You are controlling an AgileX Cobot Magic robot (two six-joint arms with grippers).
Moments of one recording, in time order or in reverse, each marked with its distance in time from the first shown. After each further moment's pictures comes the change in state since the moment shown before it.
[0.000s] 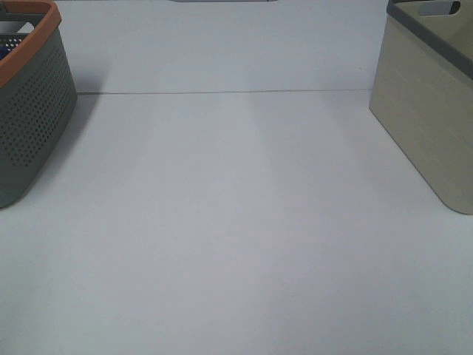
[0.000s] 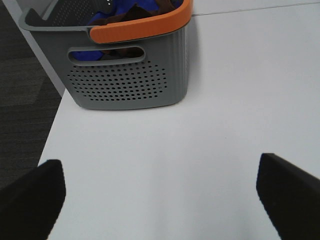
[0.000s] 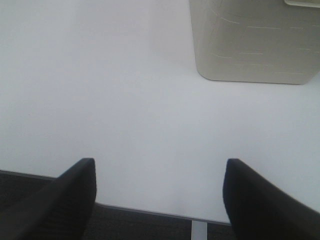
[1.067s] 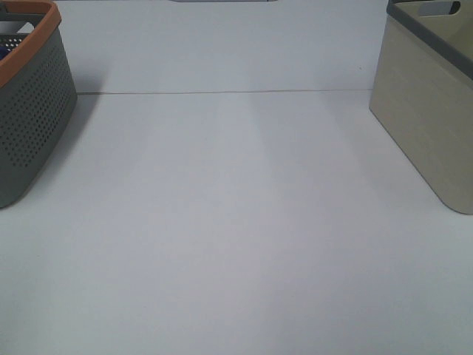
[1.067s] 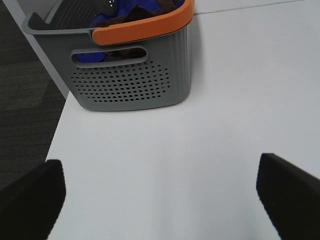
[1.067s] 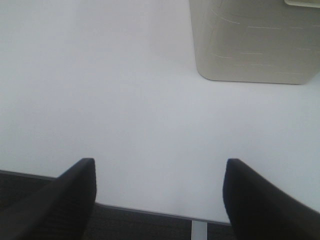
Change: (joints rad) left arm 0.000 0.000 0.000 0.008 -0.002 0.022; right arm 0.000 0.000 0.000 0.000 0.000 0.000
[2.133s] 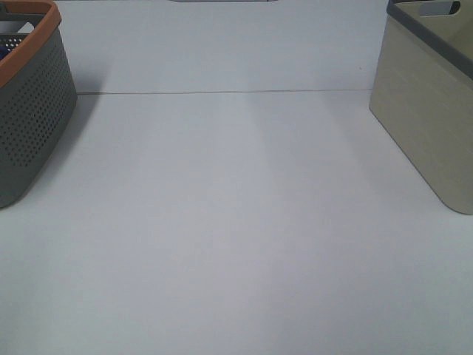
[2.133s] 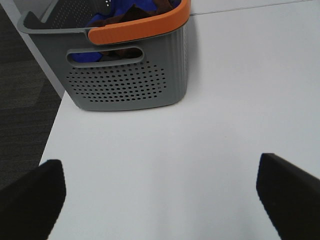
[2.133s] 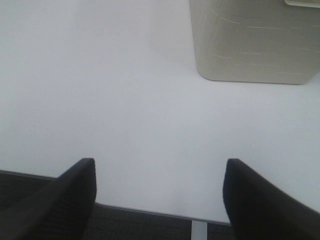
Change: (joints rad) left arm 0.000 0.000 0.000 -0.013 0.001 -0.003; right arm 0.000 0.000 0.000 0.000 0.000 0.000
